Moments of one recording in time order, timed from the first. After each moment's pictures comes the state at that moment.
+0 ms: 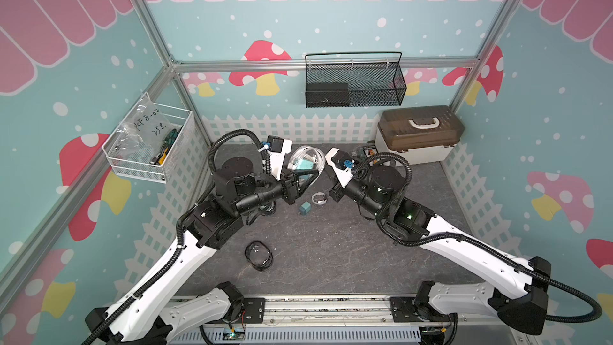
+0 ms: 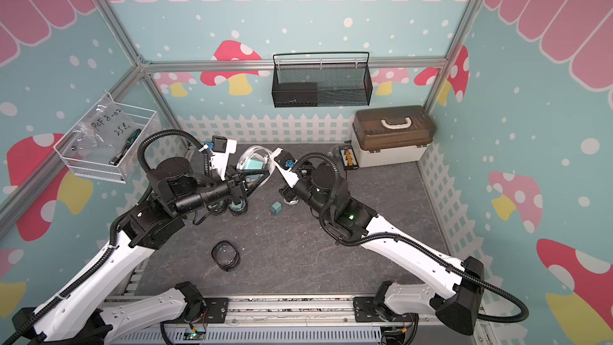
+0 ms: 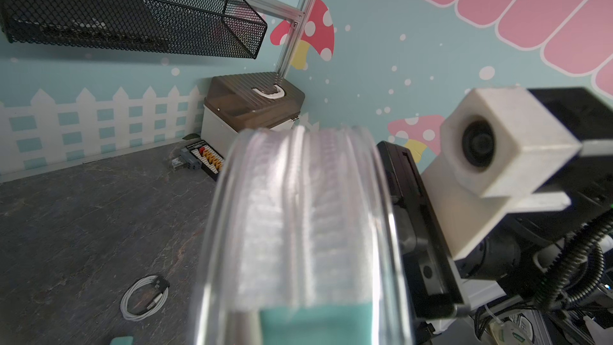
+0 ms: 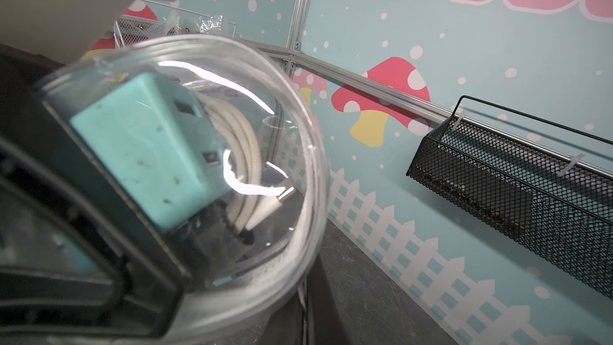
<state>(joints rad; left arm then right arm) -0.64 1.03 1.27 -0.37 0.34 -0.40 0.93 1.23 1.20 0.04 0.13 -0.26</state>
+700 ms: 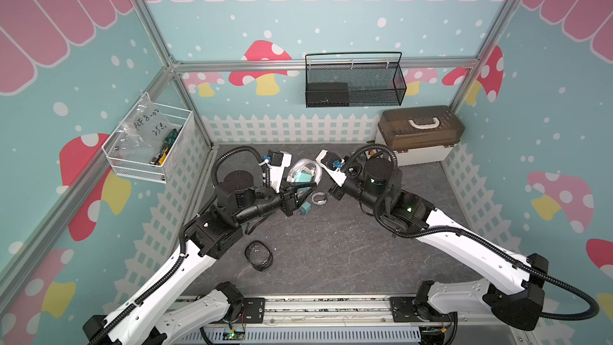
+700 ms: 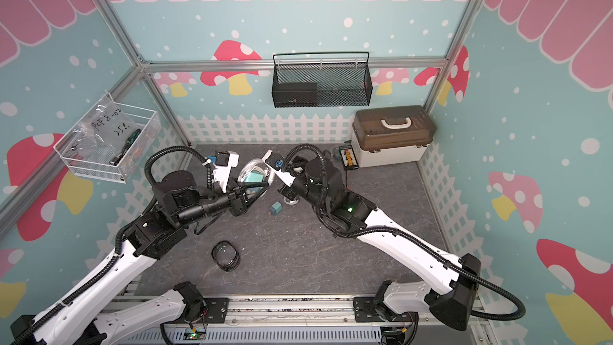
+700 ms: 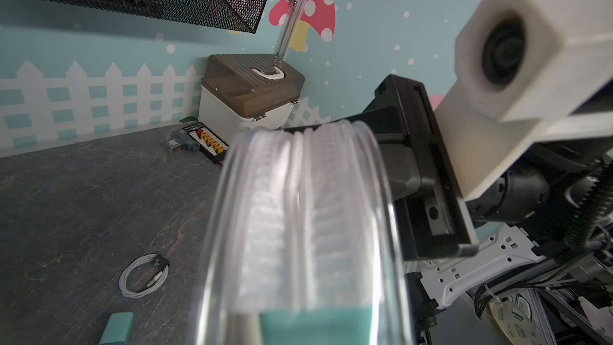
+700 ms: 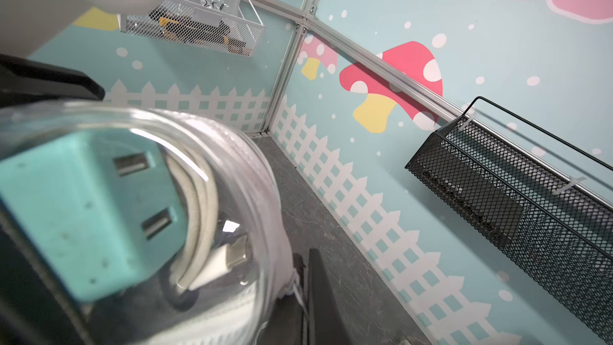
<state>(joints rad) -0.65 0.94 1.09 -0.30 0.37 -0.39 0.91 1.27 1.31 -0.16 0.10 -0.43</state>
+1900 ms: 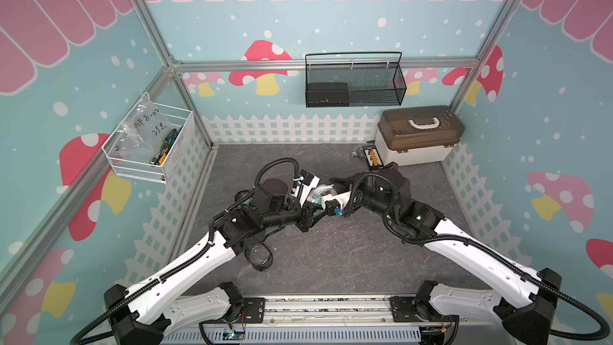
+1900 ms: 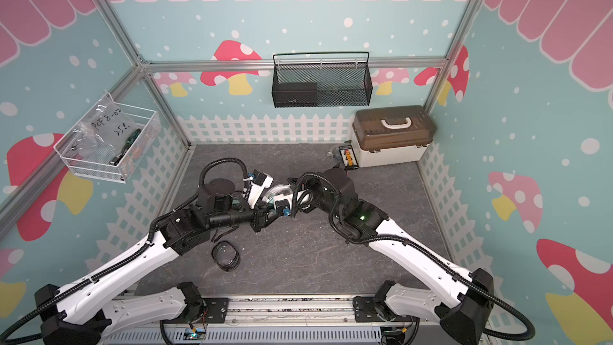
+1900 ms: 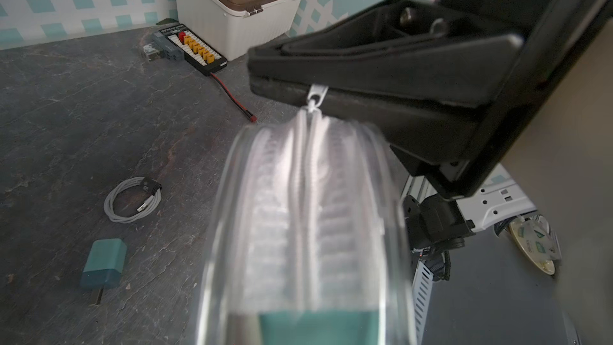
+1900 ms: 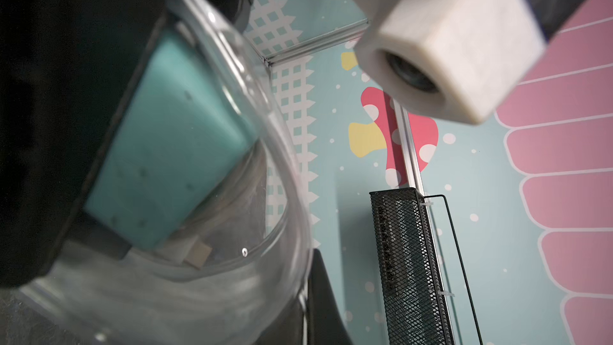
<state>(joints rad) -0.80 1.08 1.04 -0.43 0.29 -0.29 0.80 1.15 1.10 -0.20 -0.05 -1.28</state>
